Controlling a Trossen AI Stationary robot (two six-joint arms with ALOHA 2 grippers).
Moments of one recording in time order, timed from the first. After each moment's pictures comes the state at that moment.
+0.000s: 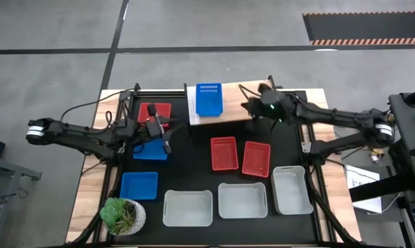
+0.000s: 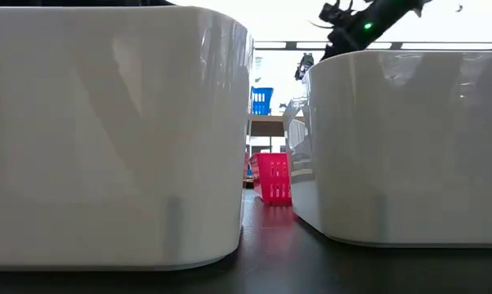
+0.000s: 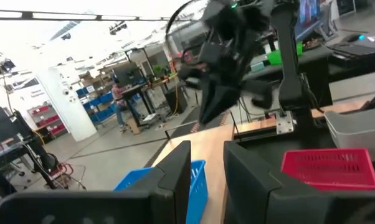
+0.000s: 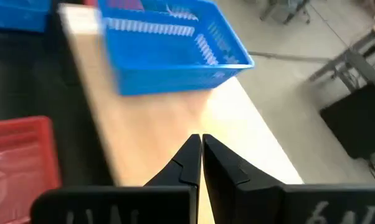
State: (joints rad) left arm -0.02 0.88 0.51 0.51 -0.38 0.41; right arm -0.34 1.21 0.99 -0.33 0.23 -0.33
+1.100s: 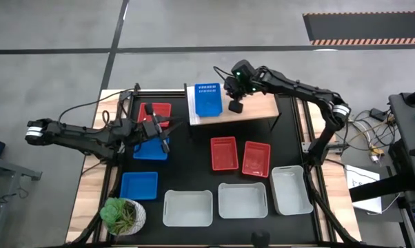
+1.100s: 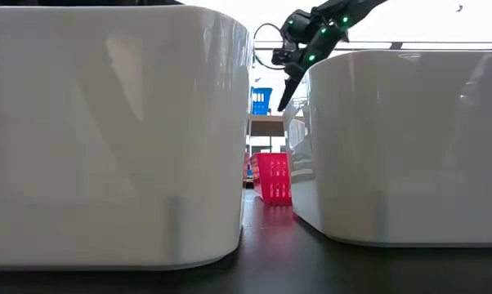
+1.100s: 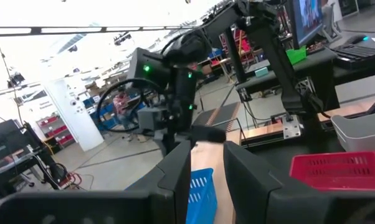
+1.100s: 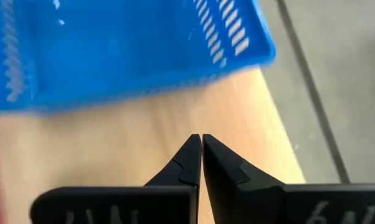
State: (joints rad) left arm -0.02 0.85 0.51 0.52 -0.38 0.46; right arm -0.57 1.72 1.53 -0.69 -0.08 -0.44
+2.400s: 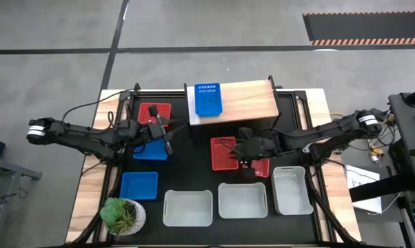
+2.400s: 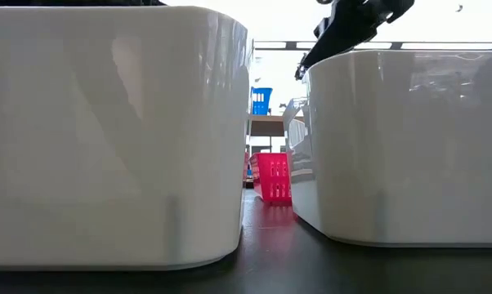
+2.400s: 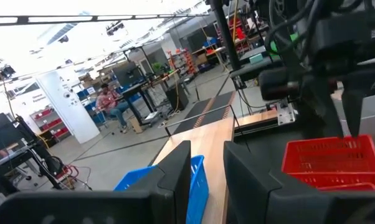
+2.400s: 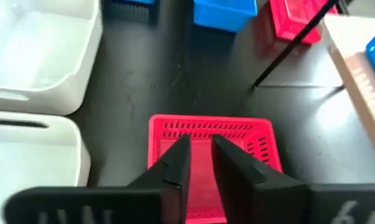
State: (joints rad) left arm -0.02 0.91 0.51 0.52 -0.38 0.45; right arm 0.18 1.39 1.03 -0.38 0.19 -0.03
